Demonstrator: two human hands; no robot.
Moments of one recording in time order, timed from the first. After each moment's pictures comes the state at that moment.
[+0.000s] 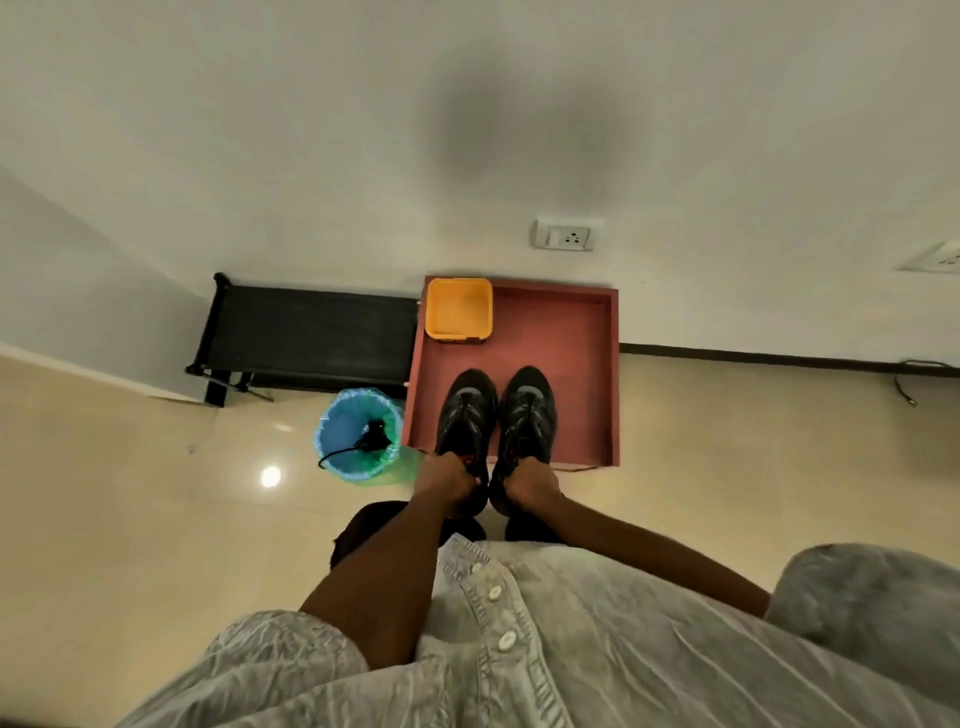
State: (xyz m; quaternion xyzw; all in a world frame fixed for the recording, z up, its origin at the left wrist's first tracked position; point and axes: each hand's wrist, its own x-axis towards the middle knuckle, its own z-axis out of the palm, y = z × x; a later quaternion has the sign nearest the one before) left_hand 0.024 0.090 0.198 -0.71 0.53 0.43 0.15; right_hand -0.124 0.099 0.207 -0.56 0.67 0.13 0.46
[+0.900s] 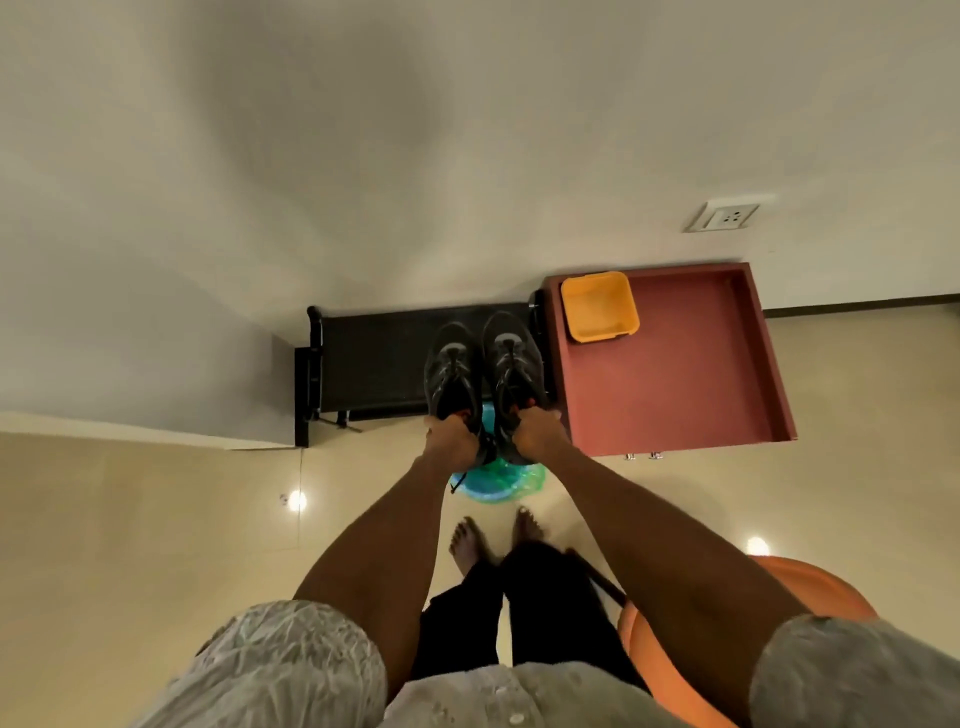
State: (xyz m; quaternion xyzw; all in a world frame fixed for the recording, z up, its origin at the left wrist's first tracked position) left_hand 0.378 -0.050 0.165 -0.72 0.51 0.47 0.08; right_hand 0.228 -0.036 0.191 -0.51 0.74 0.11 0.42
